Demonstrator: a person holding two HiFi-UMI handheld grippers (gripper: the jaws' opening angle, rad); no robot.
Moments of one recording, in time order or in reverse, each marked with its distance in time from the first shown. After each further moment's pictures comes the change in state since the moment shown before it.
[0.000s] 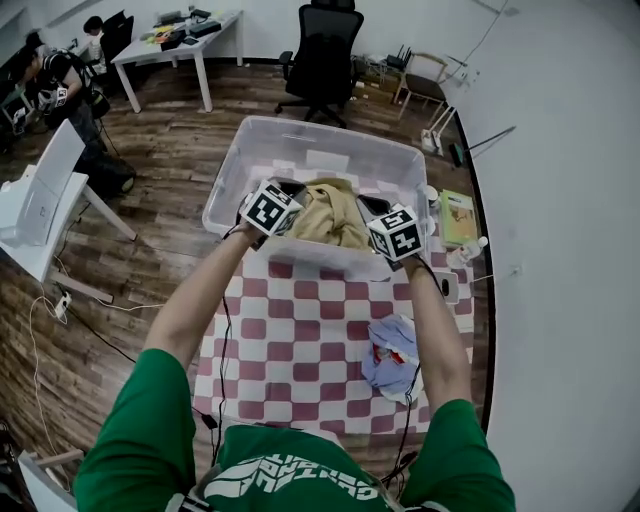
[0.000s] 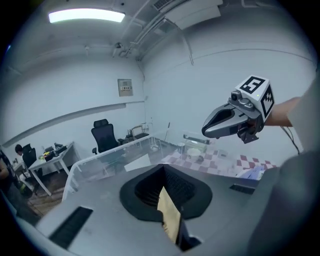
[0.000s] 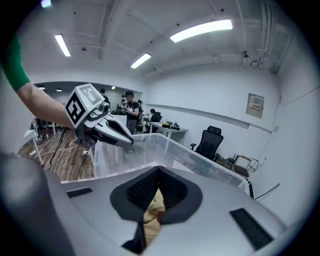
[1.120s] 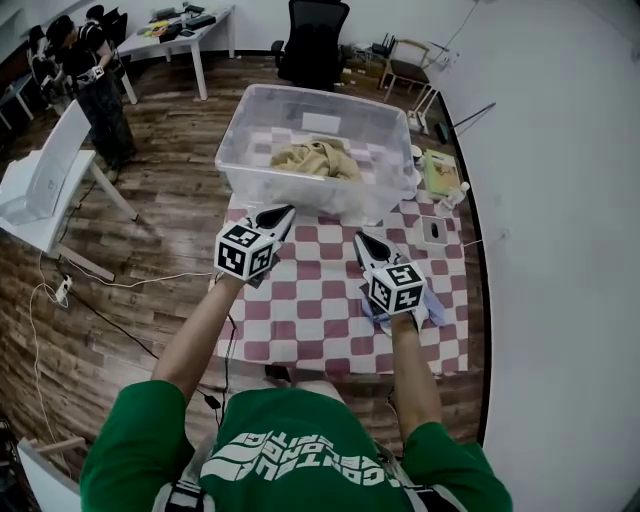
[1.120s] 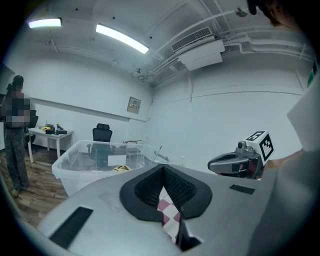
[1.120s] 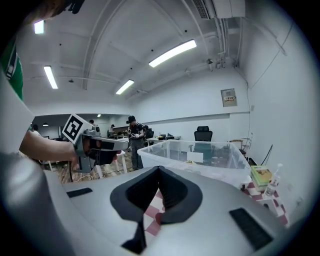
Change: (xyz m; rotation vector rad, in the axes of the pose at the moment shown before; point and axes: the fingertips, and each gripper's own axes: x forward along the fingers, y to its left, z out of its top) left arm -0.203 -0.184 -0.053 -0.268 -0.324 -0.058; right arm -0.205 0.200 -0.070 0.304 -0.203 -0.059
